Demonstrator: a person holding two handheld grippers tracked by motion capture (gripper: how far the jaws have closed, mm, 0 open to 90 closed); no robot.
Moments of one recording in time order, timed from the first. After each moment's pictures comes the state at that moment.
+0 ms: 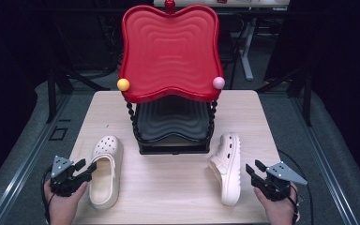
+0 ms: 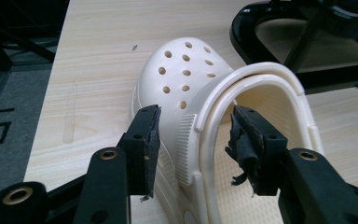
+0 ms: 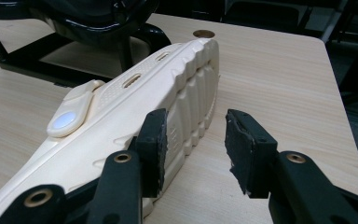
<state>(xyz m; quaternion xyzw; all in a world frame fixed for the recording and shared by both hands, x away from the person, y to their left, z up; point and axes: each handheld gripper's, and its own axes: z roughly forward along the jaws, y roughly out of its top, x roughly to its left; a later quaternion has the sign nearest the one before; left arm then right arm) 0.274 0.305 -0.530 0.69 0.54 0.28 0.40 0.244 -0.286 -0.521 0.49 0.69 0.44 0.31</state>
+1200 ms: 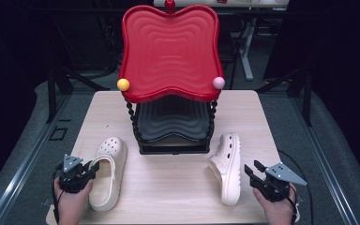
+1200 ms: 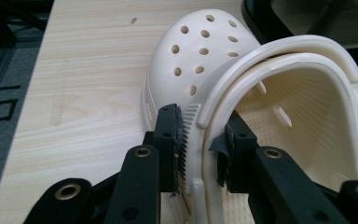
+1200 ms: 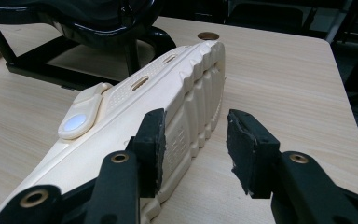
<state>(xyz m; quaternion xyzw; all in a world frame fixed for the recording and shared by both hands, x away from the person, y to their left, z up) 0.282 0.288 -0.539 0.69 0.56 0.26 0.37 0.242 -0.281 -0.521 0.48 0.69 0.44 0.31</state>
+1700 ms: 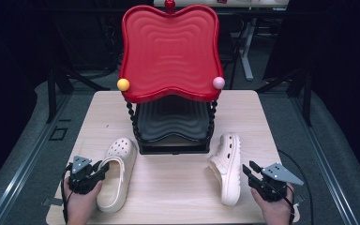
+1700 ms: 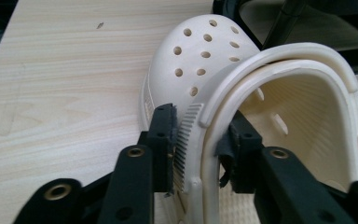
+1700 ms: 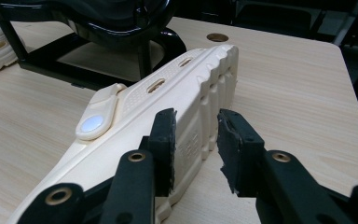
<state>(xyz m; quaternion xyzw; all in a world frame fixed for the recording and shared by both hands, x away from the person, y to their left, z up) 0.281 0.270 -0.543 0.69 0.56 0.24 0.40 0.240 -0.272 -0.517 0.47 0.70 0.44 0.31</state>
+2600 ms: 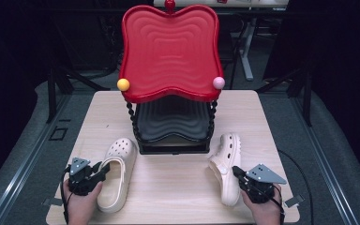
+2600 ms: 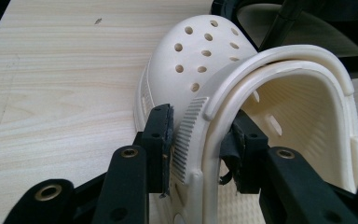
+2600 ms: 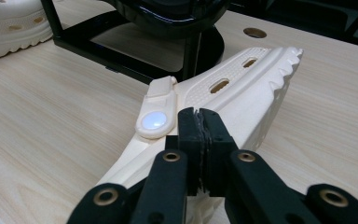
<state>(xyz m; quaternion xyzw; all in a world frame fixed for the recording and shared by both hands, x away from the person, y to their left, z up) 0.278 0.270 -0.545 0.68 0.56 0.24 0.41 0.240 -0.240 -0.515 0.43 0.75 0.42 0.28</state>
